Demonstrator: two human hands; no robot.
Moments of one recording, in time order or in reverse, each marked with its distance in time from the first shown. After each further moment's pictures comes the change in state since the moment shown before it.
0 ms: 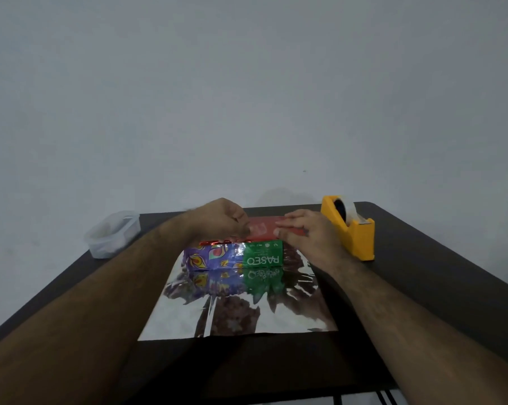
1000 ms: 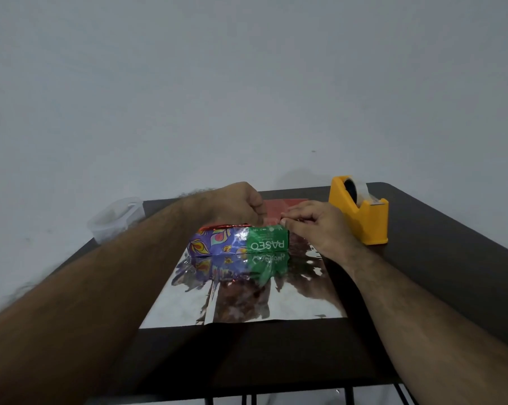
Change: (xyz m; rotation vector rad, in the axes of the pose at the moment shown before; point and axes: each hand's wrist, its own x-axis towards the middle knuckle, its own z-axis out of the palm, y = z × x) left_hand 0.032 0.013 0.019 0.298 -0.057 0.063; right_hand -0.004 0.018 0.010 0.186 0.012 -0.017
